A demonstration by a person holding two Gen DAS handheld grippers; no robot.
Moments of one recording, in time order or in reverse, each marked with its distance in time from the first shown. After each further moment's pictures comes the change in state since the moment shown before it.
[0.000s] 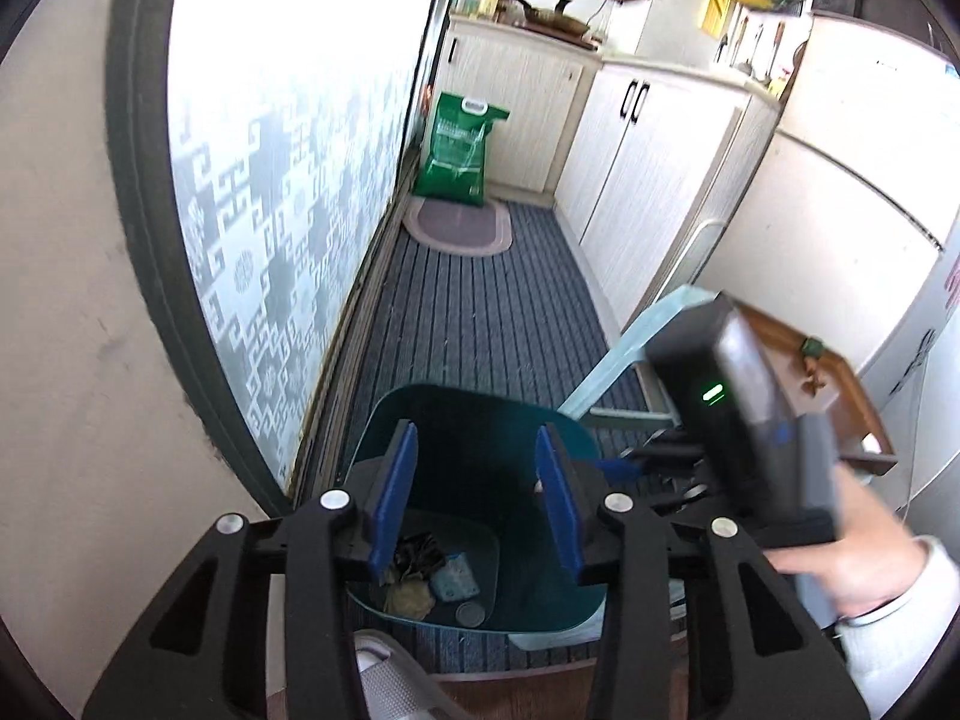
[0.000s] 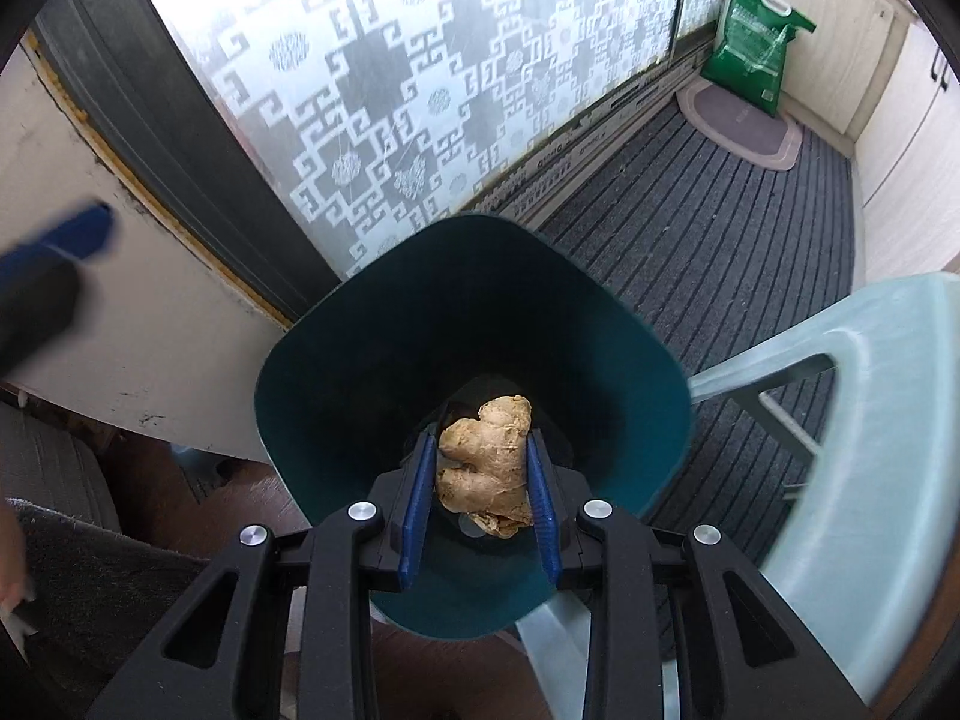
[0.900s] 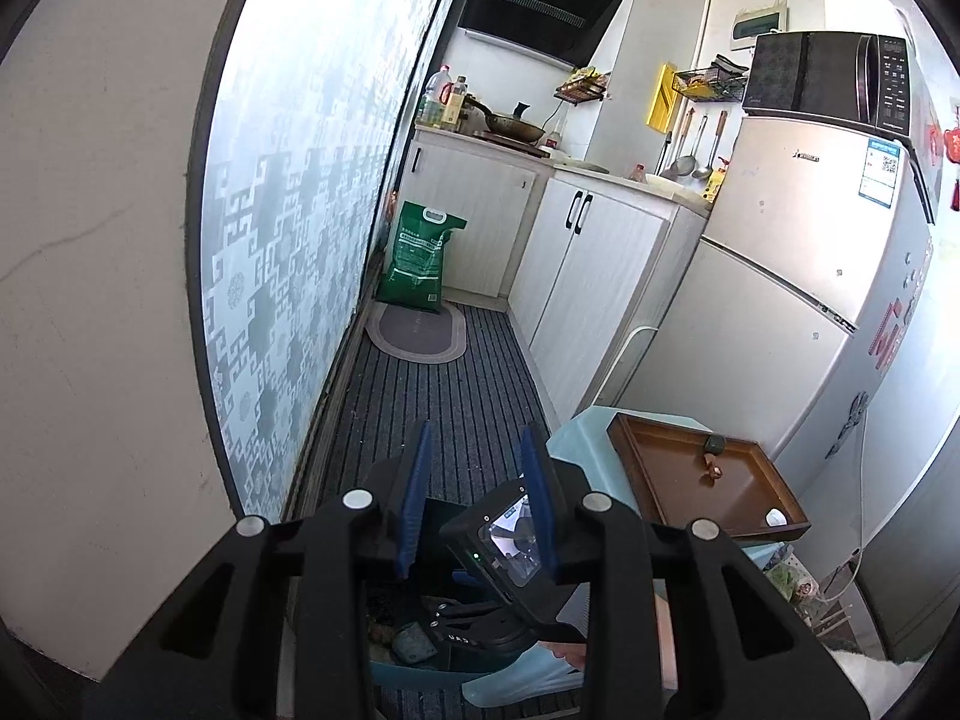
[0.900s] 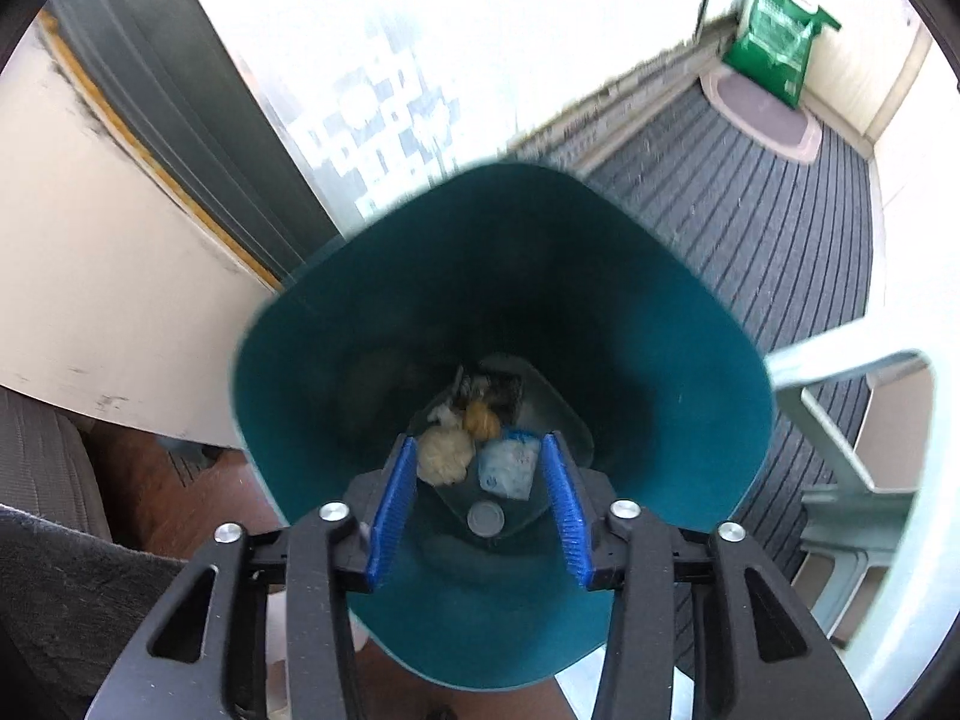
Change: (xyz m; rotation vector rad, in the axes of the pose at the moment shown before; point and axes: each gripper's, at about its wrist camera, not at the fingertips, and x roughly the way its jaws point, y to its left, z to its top) left arm -0.090 -0.028 0.033 0.012 -0.237 -0.091; right arm 0.025 0.029 0.001 -0.043 -0.009 -0.019
